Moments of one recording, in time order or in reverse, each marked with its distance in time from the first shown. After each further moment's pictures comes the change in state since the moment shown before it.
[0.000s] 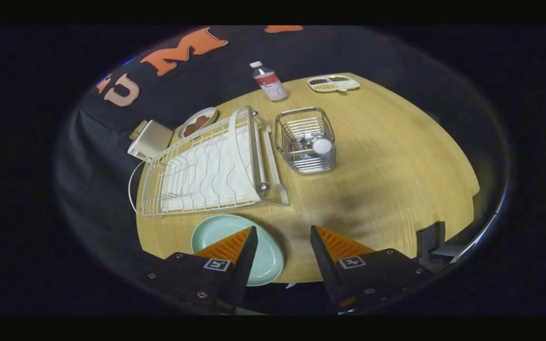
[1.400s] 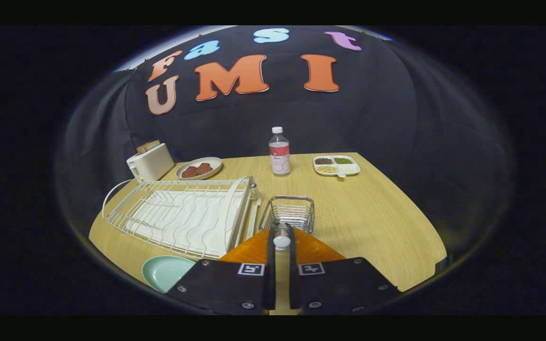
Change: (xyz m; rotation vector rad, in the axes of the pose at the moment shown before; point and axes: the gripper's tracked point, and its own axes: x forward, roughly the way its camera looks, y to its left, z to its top) arm 0.000 -0.014 0.102 -0.273 -0.501 -0.074
